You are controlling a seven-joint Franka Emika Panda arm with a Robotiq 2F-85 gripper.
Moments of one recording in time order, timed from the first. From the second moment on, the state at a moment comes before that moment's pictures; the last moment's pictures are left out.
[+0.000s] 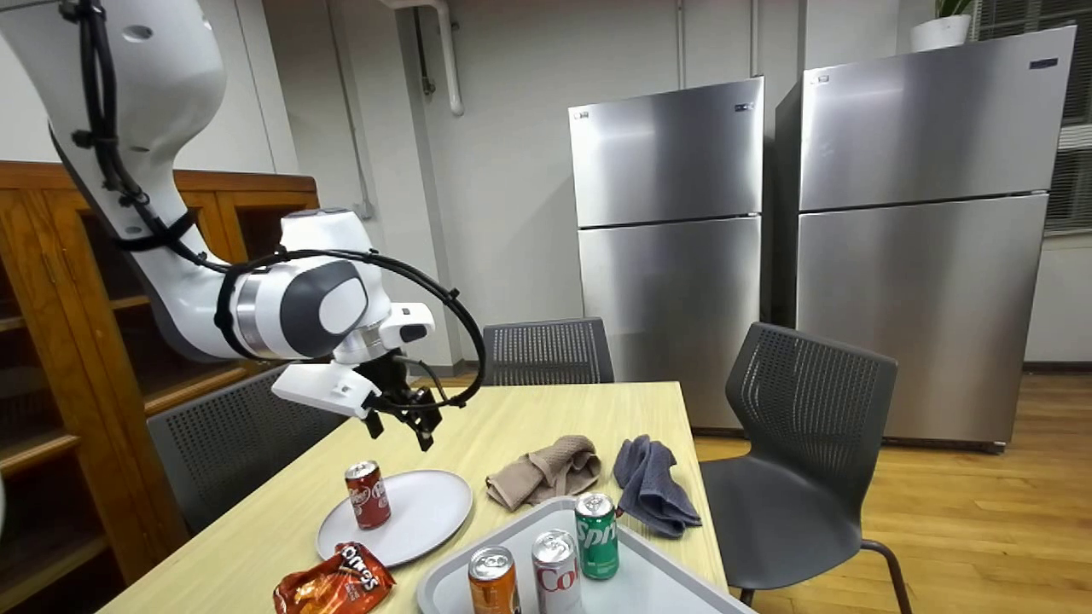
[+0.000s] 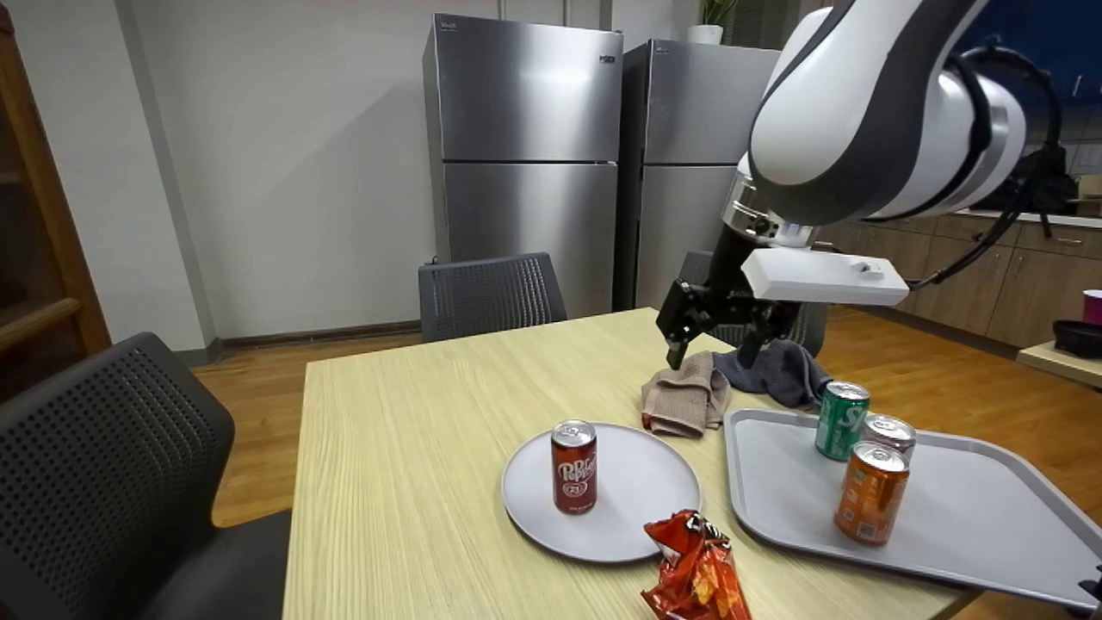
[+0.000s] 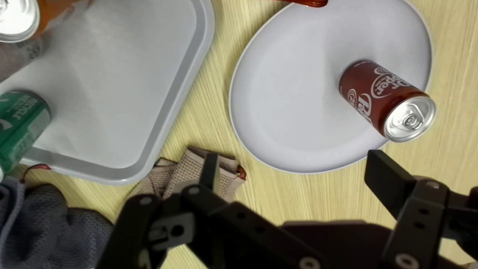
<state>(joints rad) 0.17 0.07 -0.01 -2.65 0.06 3.00 0.16</state>
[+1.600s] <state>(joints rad) 0.17 0.14 0.04 -2.58 0.06 2.99 0.16</state>
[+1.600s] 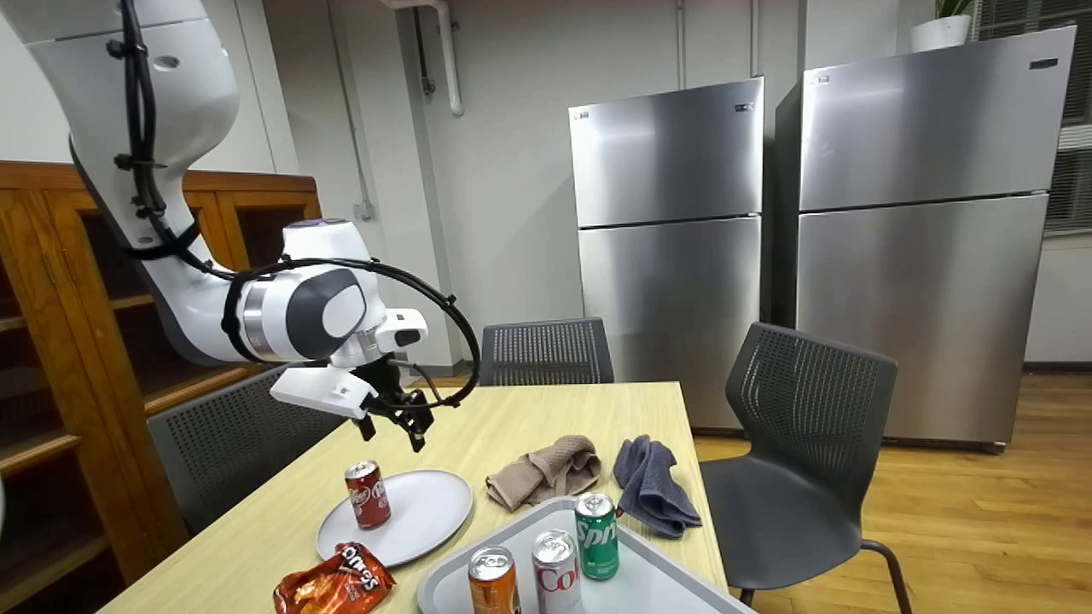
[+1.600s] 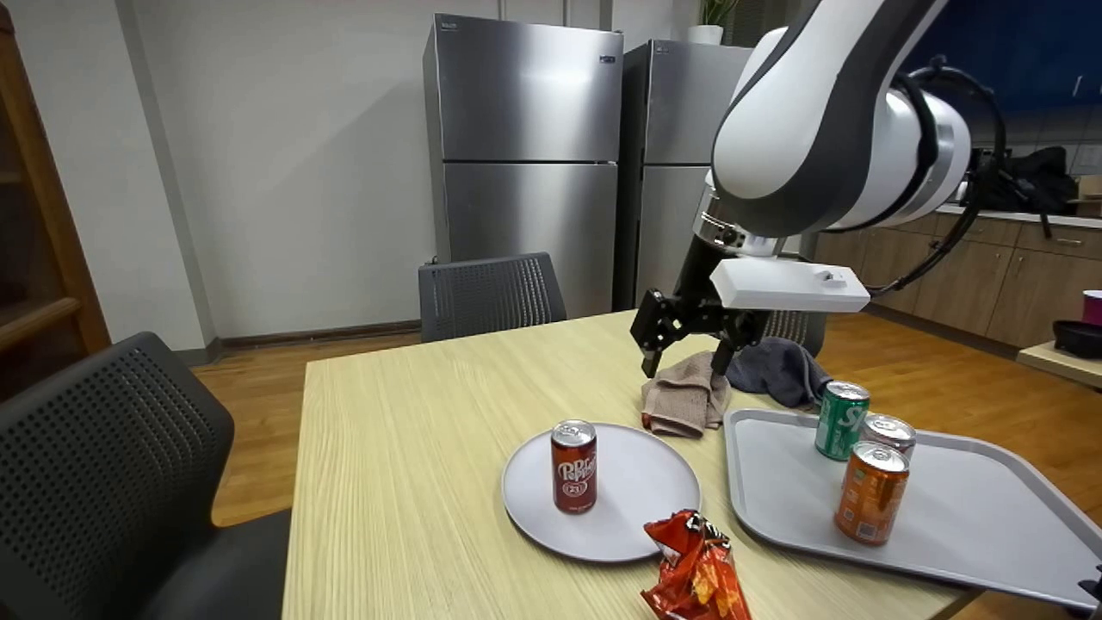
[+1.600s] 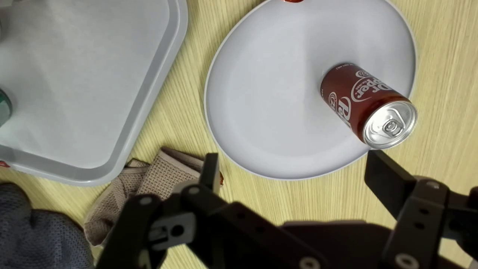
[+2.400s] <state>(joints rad) 0.17 0.15 0.04 -2.58 0.03 3.00 0.16</state>
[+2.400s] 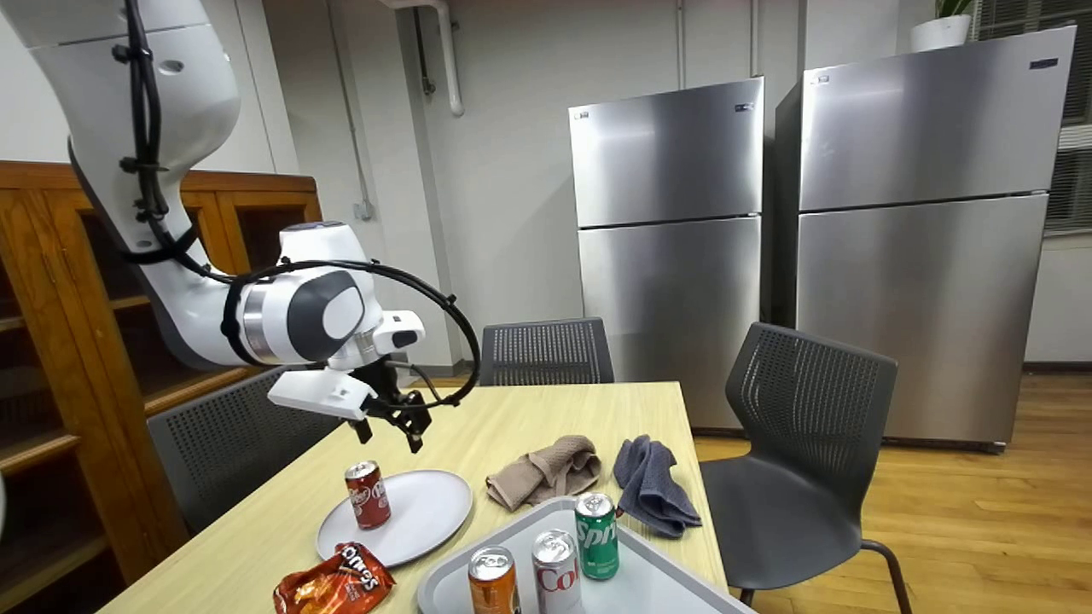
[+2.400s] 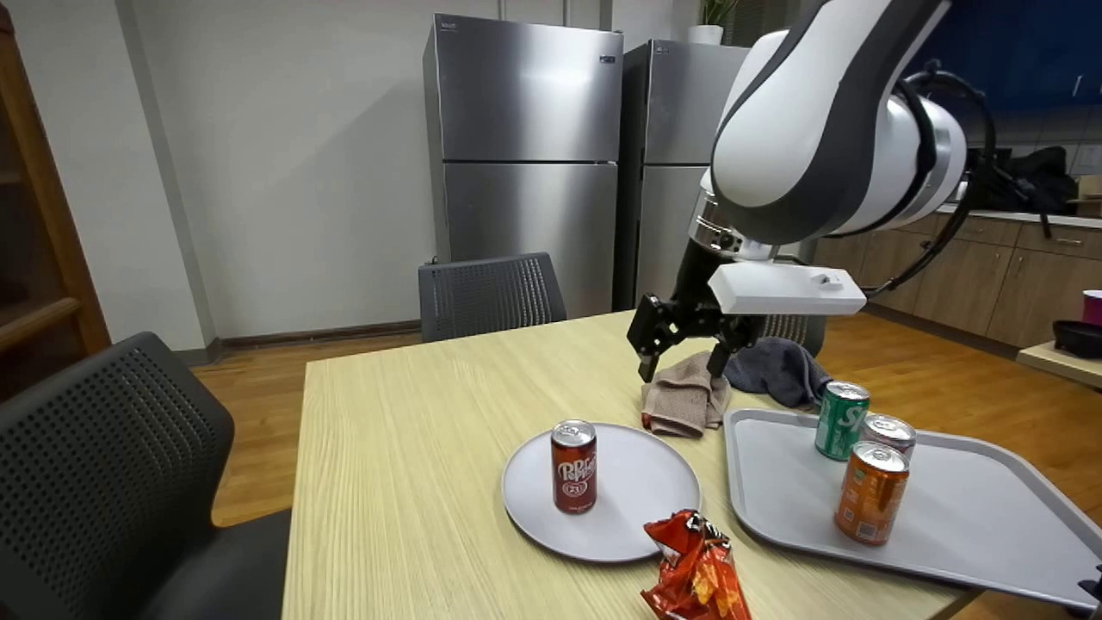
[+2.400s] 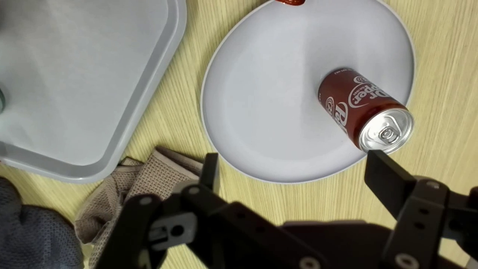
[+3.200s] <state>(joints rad) 0.25 0.34 0.03 -2.39 -0.08 2.98 0.16</state>
